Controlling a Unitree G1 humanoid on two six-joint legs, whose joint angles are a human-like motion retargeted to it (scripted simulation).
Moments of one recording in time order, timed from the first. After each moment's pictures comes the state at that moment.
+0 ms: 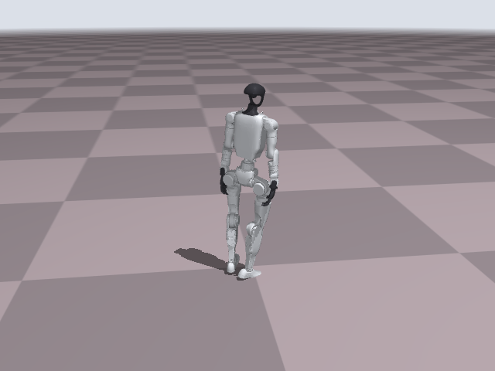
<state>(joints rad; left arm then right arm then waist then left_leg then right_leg) 0.02 0.08 0.09 1.56 0.08 0.01 -0.15 0.04 -0.15 -0.06 1.48 -0.52 0.08 0.31 -0.05 -0.04 0.02 -0.03 -0.05 0.35 0.13 -0.31 0.01 0.03 -0.07 -0.38 0.06 0.08 0.06</state>
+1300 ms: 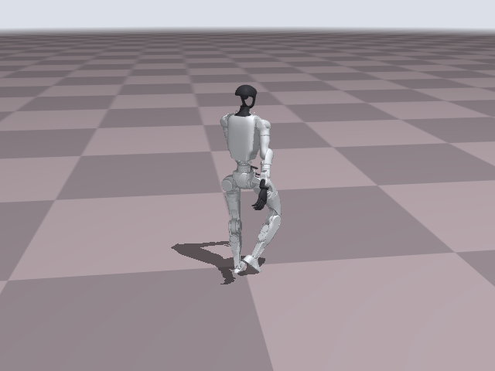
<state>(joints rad) -0.40 0.04 -0.08 1.34 -0.08 -0.10 -0.20 0.23 -0.27 -0.20 1.70 -0.27 0.13 0.07 -0.10 0.01 0.09 0.02 -0.02 0.29 0.07 -0.30 0.10 -0.44 -0.15 -0.34 1.09 0.17 -0.01</state>
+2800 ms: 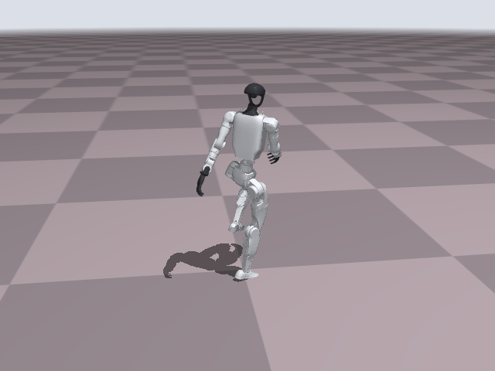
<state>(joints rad) 0.39 0.20 0.47 1.70 -0.12 0.00 -0.02 -0.50 -0.01 0.25 0.91 -0.32 -0.16 0.17 0.25 -0.18 0.14 -0.94 0.20 0.27 1.53 -0.26 -0.01 -0.04 -0.18 -0.18 0.14 0.11 -0.02</state>
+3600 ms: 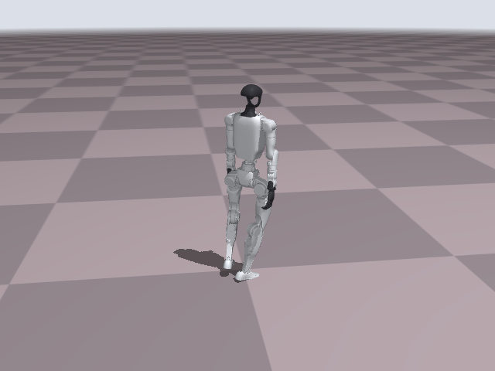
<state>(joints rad) -0.08 0.06 0.16 1.53 0.02 -0.08 -0.12 0.06 -0.16 0.00 1.70 -0.19 0.07 0.07 -0.07 -0.05 -0.02 -0.17 0.10 0.38 0.66 -0.22 0.03 0.08 -0.06 -0.41 0.15 -0.04 0.02</state>
